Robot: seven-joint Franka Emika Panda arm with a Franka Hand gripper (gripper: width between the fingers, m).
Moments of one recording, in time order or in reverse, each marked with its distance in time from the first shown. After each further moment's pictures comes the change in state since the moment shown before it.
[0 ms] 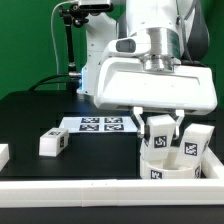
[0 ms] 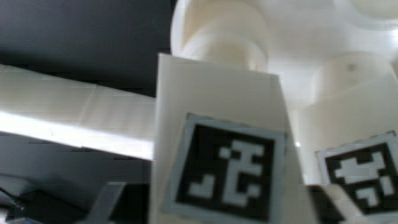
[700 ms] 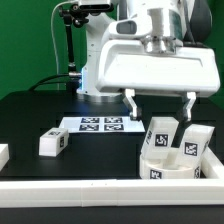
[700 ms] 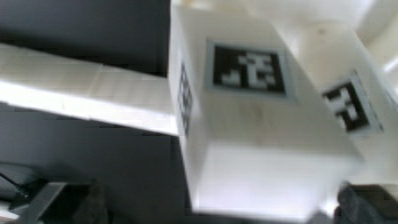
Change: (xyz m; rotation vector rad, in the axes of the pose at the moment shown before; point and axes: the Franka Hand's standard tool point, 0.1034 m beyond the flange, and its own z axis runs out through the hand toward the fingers) arm 0.025 0.003 -0.037 0.035 -0.048 0.019
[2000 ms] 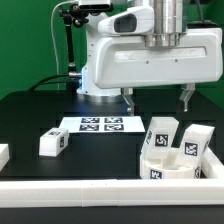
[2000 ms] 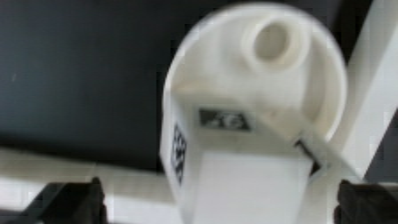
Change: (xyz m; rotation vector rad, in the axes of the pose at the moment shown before) arm -0.015 -0.005 -0.001 0.124 -0.551 0.033
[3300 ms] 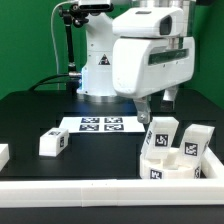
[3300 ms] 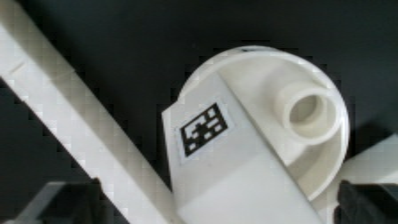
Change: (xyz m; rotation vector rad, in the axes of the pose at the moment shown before) arm 0.009 0.009 0.002 -0.084 0.020 -0.824
